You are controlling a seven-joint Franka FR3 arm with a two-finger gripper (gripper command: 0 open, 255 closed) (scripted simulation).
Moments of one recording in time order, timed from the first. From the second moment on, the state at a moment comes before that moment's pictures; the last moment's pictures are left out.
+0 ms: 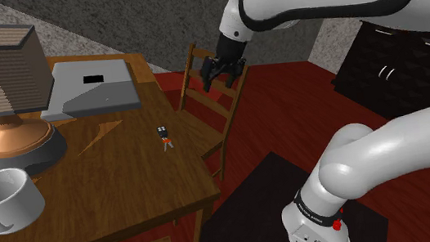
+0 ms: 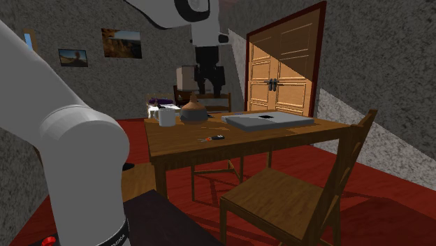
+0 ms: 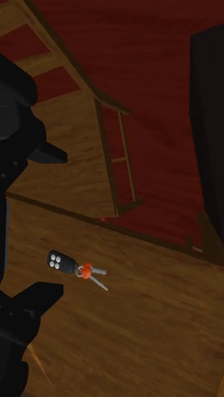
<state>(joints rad) 0.01 -0.63 0.10 -2.42 0.13 1.94 0.23</state>
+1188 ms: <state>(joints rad) 0.00 -0.07 0.35 -2.34 0.00 2.42 0.64</state>
